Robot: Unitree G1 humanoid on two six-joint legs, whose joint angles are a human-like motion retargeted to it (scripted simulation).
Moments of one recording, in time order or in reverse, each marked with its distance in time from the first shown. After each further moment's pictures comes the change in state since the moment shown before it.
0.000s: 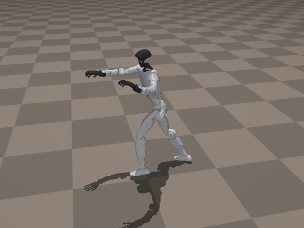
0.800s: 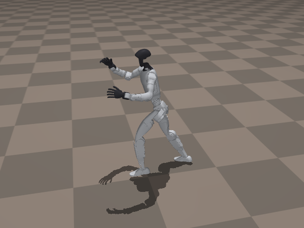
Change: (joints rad) left arm 0.360 -0.412 0.028 -0.494 -0.782 0.295 -0.560; right arm 0.501 -0.162 -0.292 -1.006 1.093 -0.052 0.336; waist -0.082 0.077 -0.074; left_leg -0.049 0.055 0.094 0.063 -0.028 0.028; right_leg -0.080 -0.025 0.045 0.059 -0.013 -0.010
